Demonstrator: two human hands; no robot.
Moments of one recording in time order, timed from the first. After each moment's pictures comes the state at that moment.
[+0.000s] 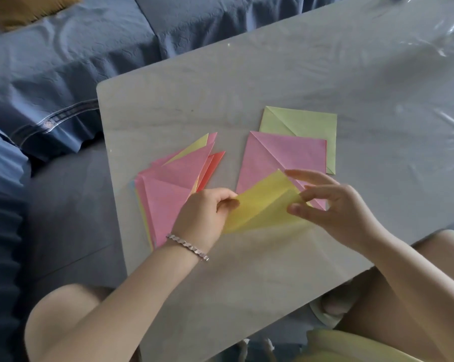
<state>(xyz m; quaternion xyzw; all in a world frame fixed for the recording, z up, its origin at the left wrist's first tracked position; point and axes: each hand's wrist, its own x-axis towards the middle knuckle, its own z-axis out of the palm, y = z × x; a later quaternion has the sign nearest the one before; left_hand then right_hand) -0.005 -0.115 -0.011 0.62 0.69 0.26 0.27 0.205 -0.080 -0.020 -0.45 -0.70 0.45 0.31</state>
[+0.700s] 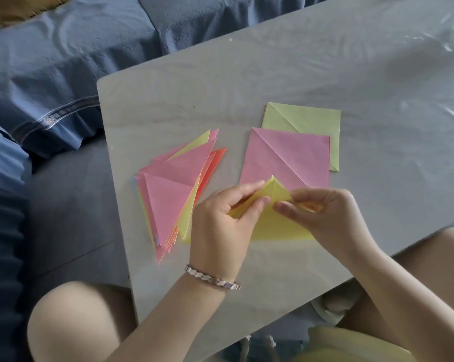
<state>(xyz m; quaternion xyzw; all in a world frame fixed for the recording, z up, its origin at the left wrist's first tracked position) 0.031 -0.140 0.004 0.58 0.61 0.50 0.19 0.174 -0.103 -0.004 -0.50 -0.60 0.50 0.39</state>
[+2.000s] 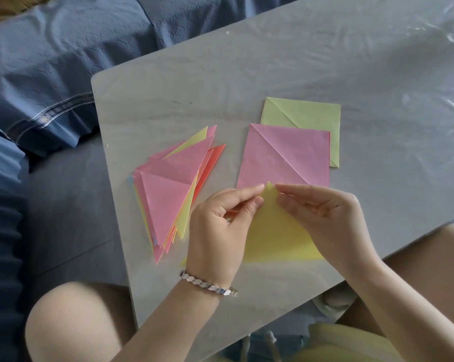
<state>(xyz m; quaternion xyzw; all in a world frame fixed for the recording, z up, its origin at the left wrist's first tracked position) 0.031 -0.144 0.005 0.54 0.60 0.52 0.28 0.168 -0.116 0.002 -0.48 -0.55 0.52 0.44</state>
